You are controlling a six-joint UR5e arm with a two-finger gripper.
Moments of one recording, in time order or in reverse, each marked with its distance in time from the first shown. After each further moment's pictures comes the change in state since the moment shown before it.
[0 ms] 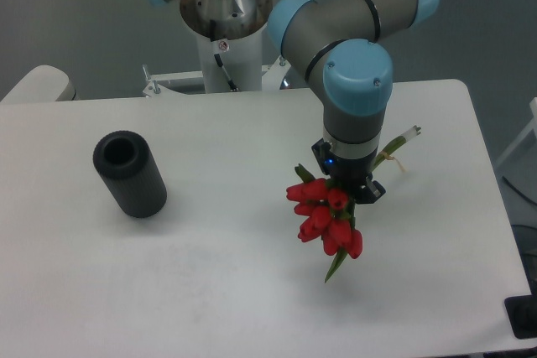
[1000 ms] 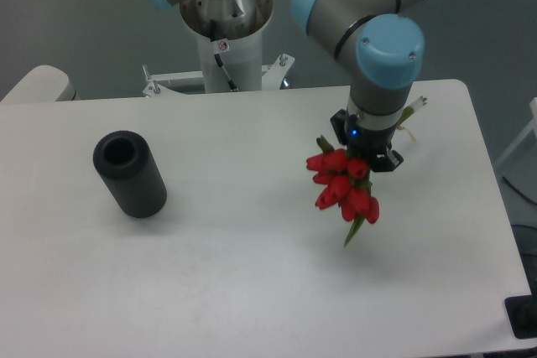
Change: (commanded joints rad) arm 0.146 0.107 -0.213 -0.009 -0.011 0.169
